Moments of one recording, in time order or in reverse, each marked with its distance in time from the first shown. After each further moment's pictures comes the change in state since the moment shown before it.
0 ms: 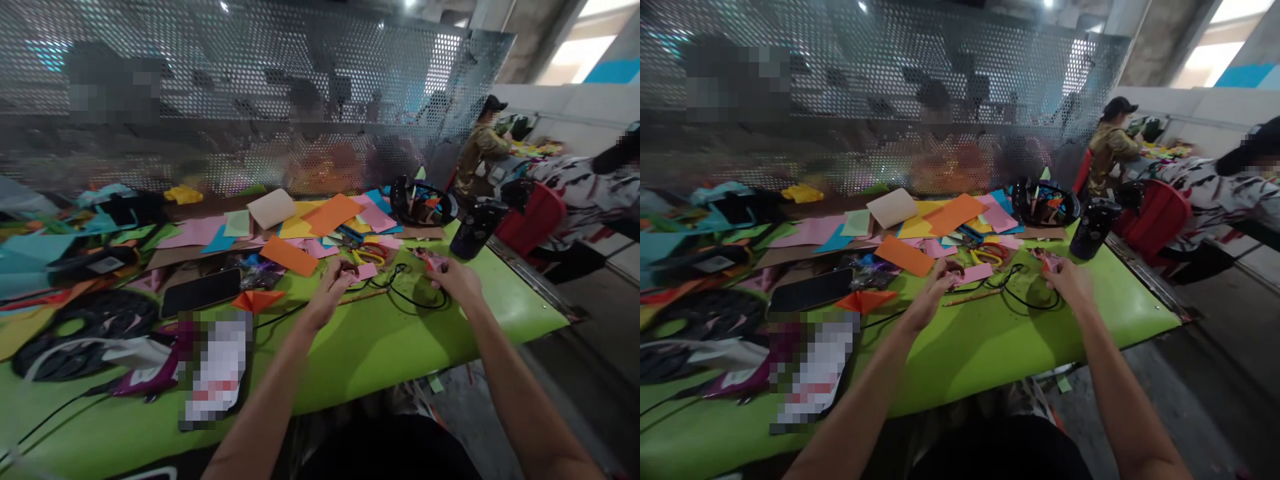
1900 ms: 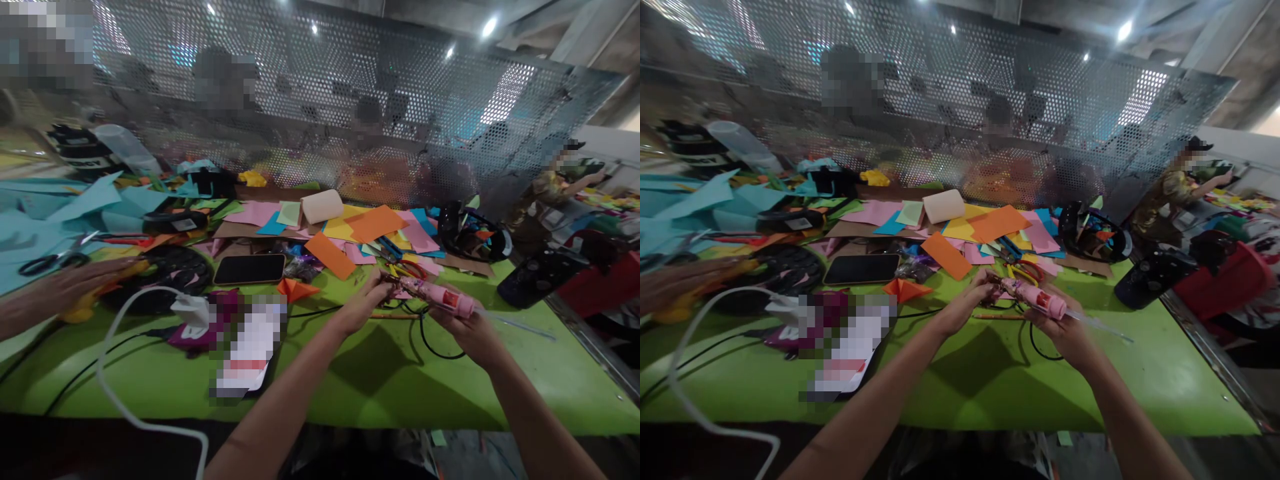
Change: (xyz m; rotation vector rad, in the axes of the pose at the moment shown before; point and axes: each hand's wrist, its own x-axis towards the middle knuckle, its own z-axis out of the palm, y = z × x) left_hand -0.001 -0.001 -0.002 -0.298 -0.041 -0.040; right_hand -0.068 -0.086 0.012 0.433 -0.391 -0.858
